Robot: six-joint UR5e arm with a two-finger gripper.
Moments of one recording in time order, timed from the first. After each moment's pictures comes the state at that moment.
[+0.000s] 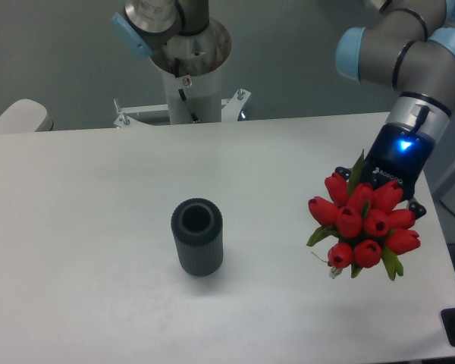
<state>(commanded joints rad) 2.84 -2.00 -1.42 -0.94 0.49 1.18</state>
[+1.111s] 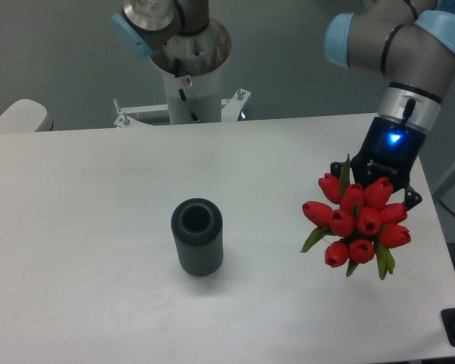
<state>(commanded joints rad) 2.83 -1.85 -1.55 -0.94 0.96 1.19</state>
